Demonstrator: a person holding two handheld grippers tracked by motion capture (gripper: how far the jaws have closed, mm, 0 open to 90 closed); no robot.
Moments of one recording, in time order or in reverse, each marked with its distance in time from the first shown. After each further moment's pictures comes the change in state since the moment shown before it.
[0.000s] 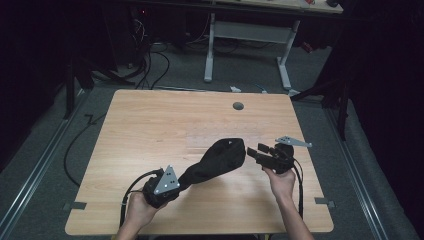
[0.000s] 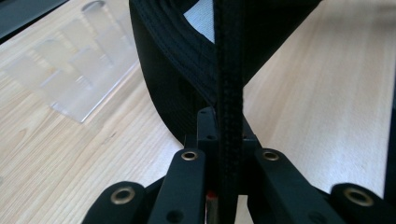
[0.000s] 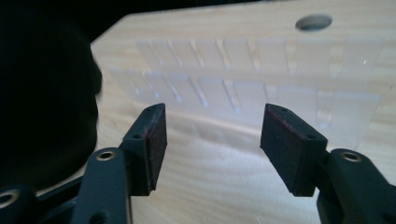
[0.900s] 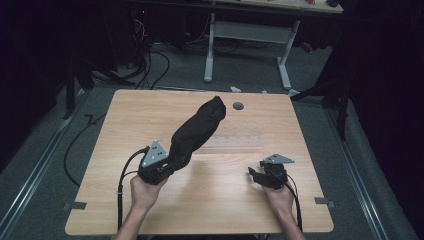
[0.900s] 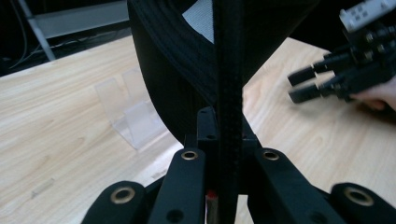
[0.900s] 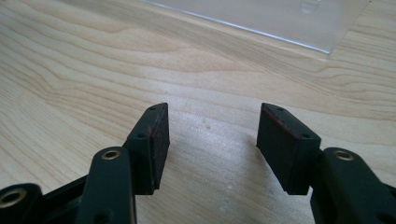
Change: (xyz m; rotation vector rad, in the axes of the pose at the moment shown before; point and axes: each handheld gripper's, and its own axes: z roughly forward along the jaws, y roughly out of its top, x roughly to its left) left arm 0.034 0.049 0.015 -0.238 0.121 -0.204; right arm -0.010 -0.061 0.024 0.187 -0.223 -0.202
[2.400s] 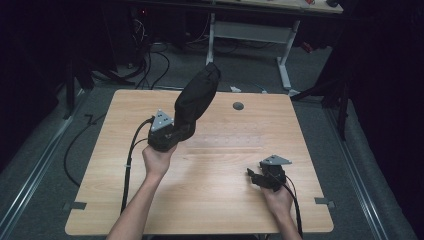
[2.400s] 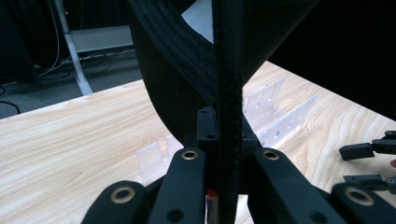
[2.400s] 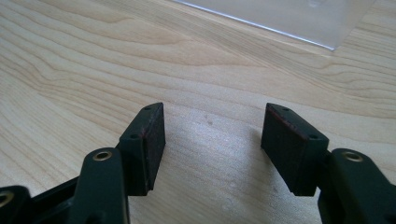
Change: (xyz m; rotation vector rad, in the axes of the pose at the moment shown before) left arm 0.022 0.040 0.072 -0.110 0.062 -0.053; right arm 0.004 -0.002 0.002 0.007 -0.016 -0.021
